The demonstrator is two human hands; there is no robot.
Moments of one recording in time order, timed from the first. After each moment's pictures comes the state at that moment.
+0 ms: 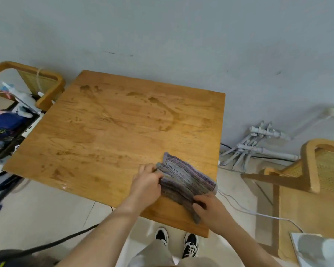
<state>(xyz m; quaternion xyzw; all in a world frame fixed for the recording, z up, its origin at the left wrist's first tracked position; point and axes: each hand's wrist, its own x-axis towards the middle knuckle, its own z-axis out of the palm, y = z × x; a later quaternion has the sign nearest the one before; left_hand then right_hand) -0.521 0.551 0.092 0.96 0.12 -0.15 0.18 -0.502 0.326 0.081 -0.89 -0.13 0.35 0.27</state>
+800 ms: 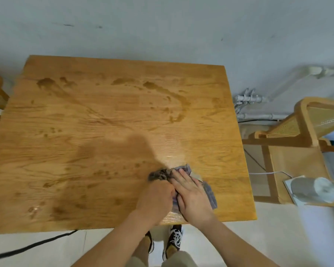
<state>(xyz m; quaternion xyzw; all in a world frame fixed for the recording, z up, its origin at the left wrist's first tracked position) -0.527 0.669 0.061 0.94 -0.12 -0.19 0.26 -0.540 0.510 0.008 -0.96 -0.21 0.14 0.15</state>
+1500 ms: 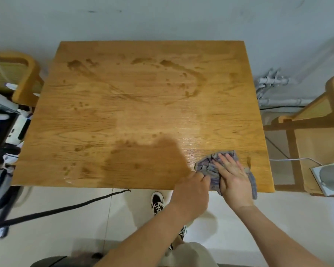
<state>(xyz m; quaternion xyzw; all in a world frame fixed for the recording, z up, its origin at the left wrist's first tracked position) -0.601 0.614 0.055 0.95 -0.18 -0.20 0.18 -0.582 0.445 -0.001 -0.98 -0.11 -0.02 0.17</state>
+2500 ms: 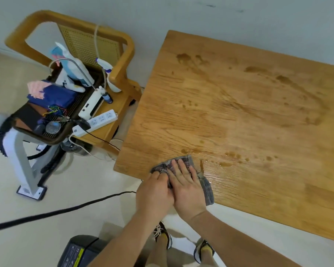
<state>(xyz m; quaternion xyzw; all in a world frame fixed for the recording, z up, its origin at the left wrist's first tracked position) -0.654 0.977 0.042 0.95 0.18 -0.14 0.20 -0.623 0.865 -0.011 -0.93 -0.33 0.08 0.13</state>
